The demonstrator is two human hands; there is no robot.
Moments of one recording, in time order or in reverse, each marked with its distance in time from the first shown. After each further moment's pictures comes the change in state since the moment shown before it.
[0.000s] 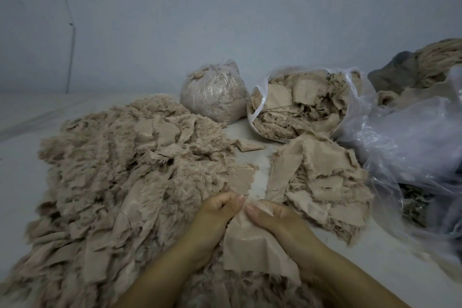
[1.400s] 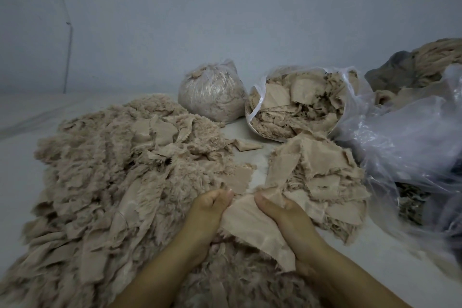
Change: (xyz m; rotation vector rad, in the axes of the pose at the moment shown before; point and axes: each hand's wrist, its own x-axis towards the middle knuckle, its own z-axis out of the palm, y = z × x) left_hand 0.003 -0.002 0.000 0.047 0.156 -0.024; right_hand 0.008 0.006 -0.008 -0.008 0.273 -0.001
